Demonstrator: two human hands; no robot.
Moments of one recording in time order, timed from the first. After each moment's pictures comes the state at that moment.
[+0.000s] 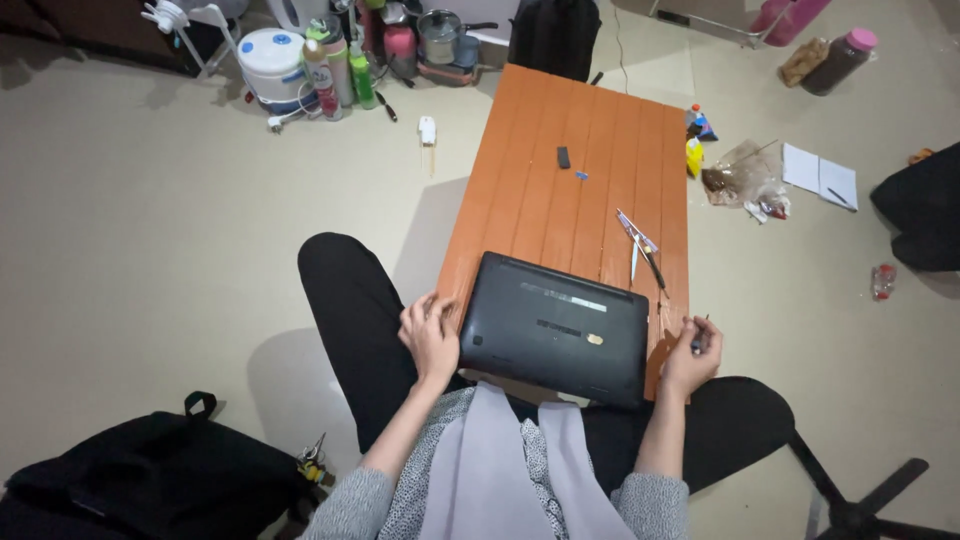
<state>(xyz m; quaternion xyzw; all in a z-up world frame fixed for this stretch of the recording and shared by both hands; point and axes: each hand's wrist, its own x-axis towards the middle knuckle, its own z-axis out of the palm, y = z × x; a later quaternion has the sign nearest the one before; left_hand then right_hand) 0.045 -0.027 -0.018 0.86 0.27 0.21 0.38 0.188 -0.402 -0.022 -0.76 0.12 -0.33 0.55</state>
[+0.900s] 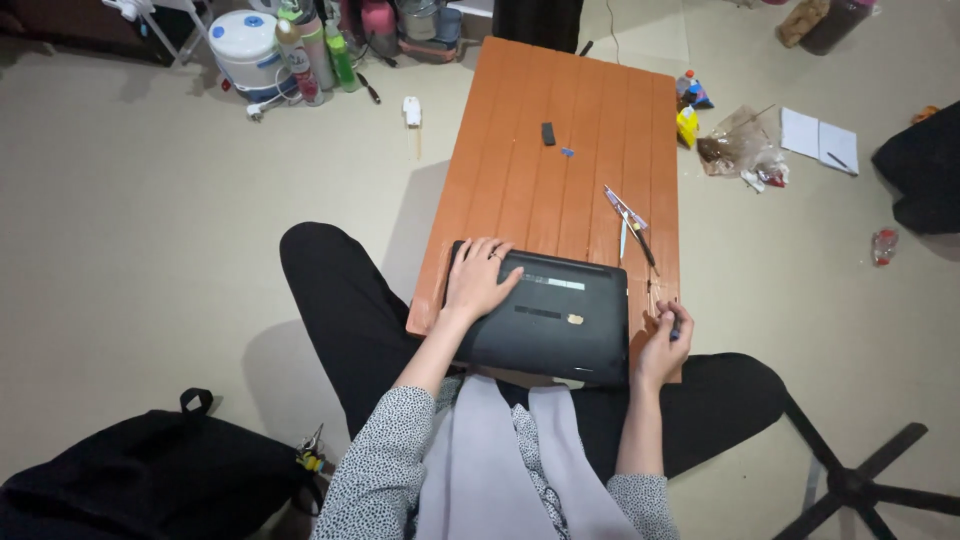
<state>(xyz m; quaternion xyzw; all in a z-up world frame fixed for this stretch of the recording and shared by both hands) 0.150 -0.060 0.032 0.97 -0.01 0.04 0.24 0.150 -0.365 0.004 -0.72 0.13 -0.28 0.62</state>
